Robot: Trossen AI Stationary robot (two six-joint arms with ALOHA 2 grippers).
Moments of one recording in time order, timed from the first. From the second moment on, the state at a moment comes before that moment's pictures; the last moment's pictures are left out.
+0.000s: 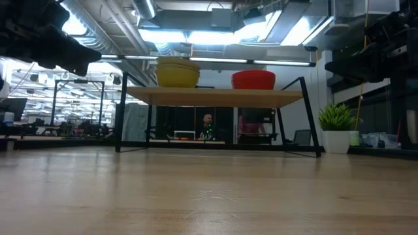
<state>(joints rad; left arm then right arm) -0.21 0.16 0.07 -0.03 -0.21 0.00 -0.07 0.06 0.01 0.02 0.02 -0.08</state>
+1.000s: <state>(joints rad) 0.08 0.00 0.01 0.04 -0.22 0.17 -0.07 0.06 0.01 0.02 0.02 -0.08</state>
